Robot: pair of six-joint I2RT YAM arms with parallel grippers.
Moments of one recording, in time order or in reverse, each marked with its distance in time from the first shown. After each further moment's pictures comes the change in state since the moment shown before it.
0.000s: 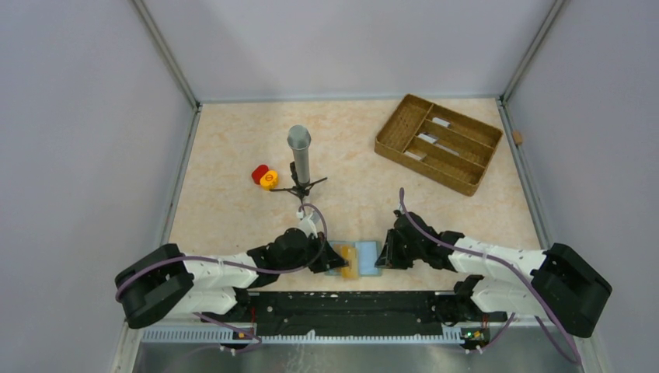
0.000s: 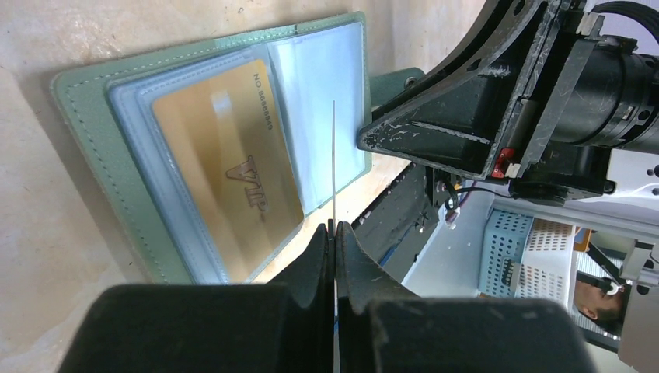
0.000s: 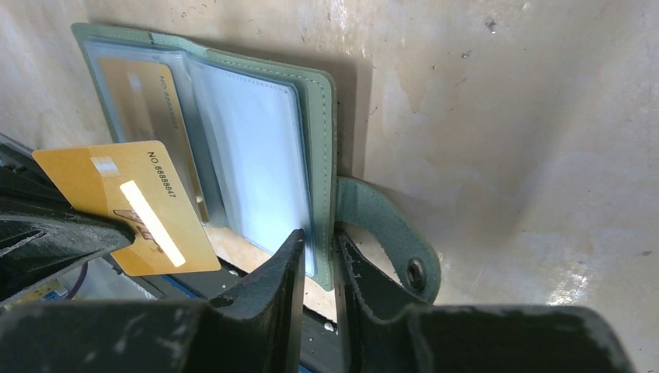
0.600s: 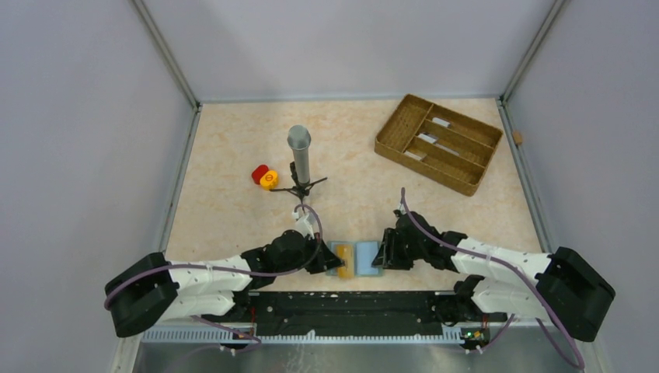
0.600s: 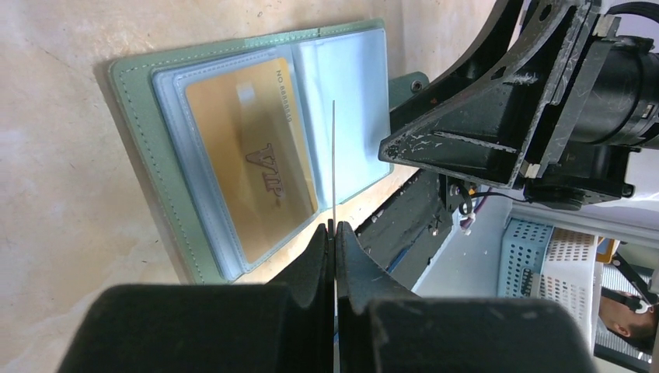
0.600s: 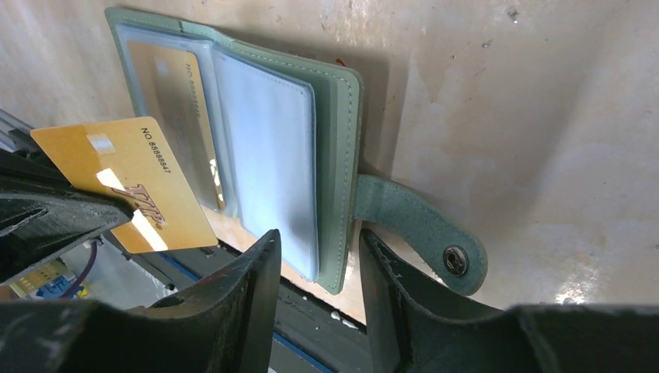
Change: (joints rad) left arm -0.019 -0.108 0.000 -0.119 -0.064 0.024; right arm -0.010 -0.035 -0.002 -0.009 -0.041 -0.010
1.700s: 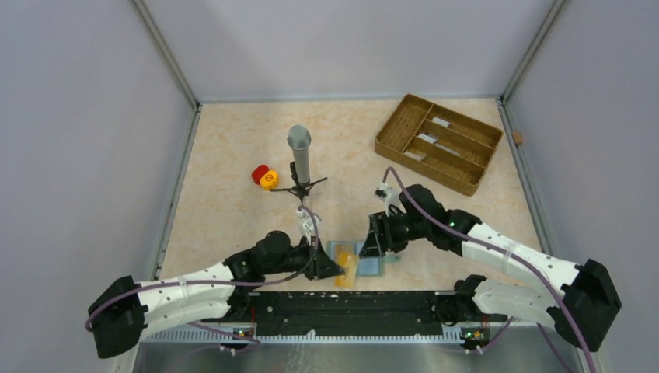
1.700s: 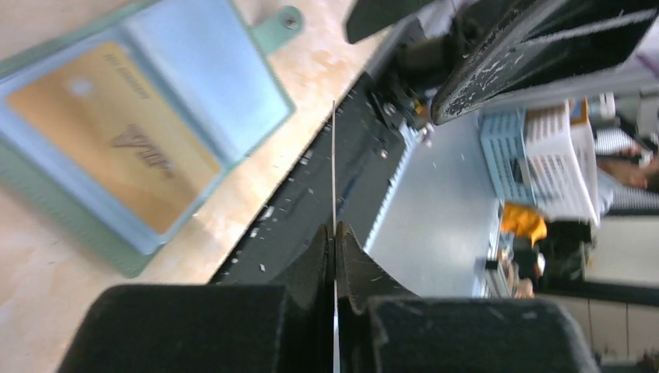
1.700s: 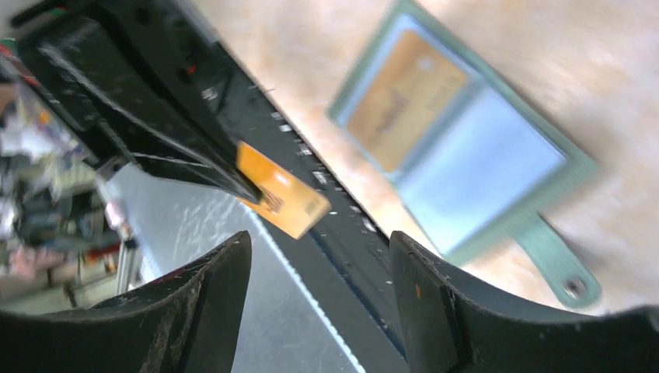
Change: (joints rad) left arm 0.005 -0.262 0.021 -0.114 0.277 0.249; right arm -0.043 -0.026 0.338 -0.206 -0.359 -0.412
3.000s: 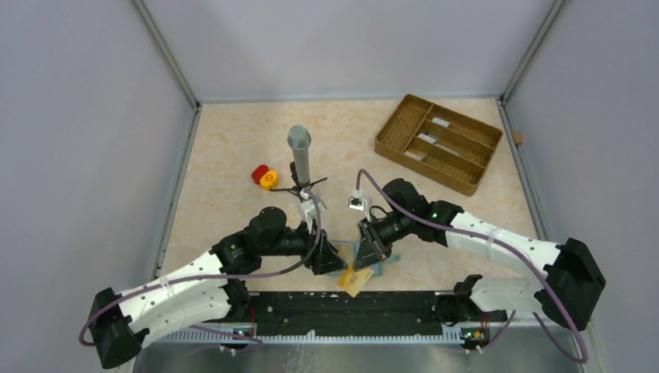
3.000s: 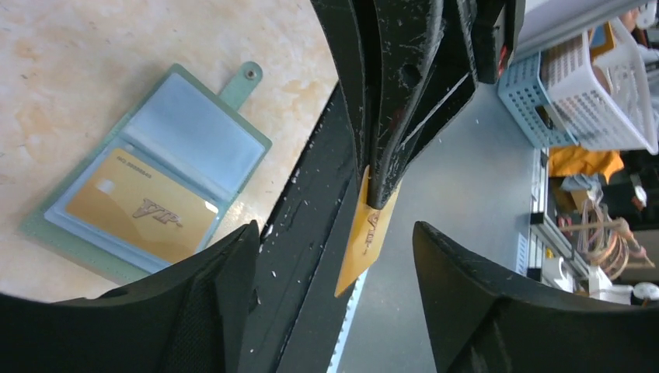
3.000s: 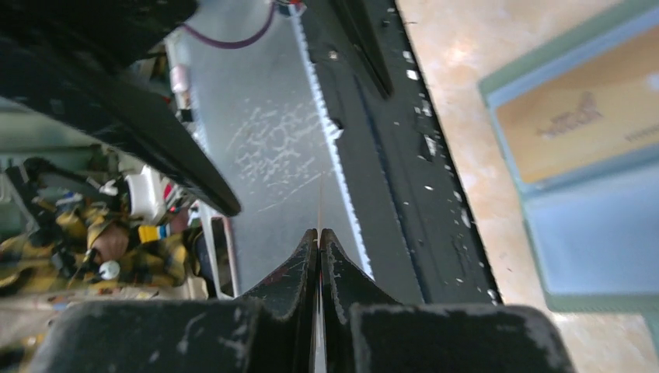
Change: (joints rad) left arm 0.095 -0.028 0.274 -0.324 0.100 0.303; right arm 0.053 0.104 0.079 -0.026 -0.275 -0.146
